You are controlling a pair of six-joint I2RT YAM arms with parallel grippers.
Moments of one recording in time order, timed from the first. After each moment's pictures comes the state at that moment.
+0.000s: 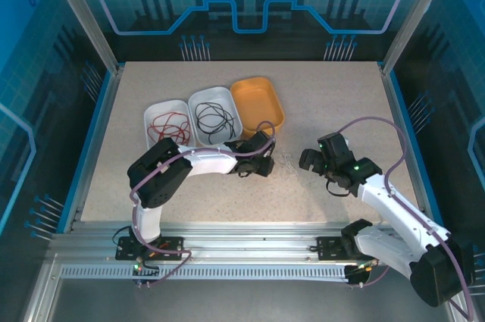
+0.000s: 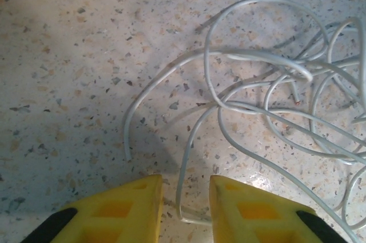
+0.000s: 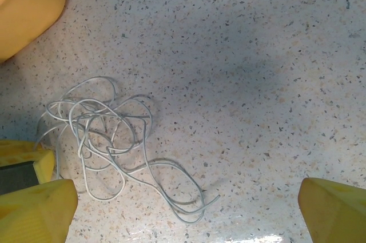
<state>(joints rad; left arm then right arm) -0.84 1.94 1.14 -0.21 -0.01 -0.48 0.42 0.96 0.67 -0.71 0.18 0.72</state>
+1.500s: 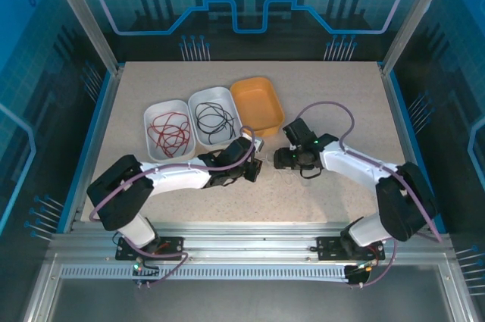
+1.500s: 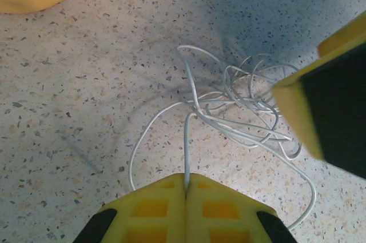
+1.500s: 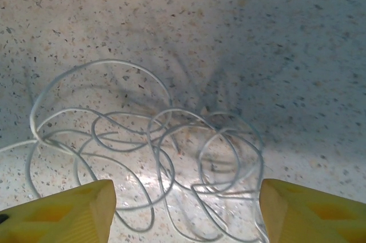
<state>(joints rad) -0.86 1.61 0.85 -0.03 -0.03 -0.47 0.56 1.48 0.89 -0.58 0.00 0.53</state>
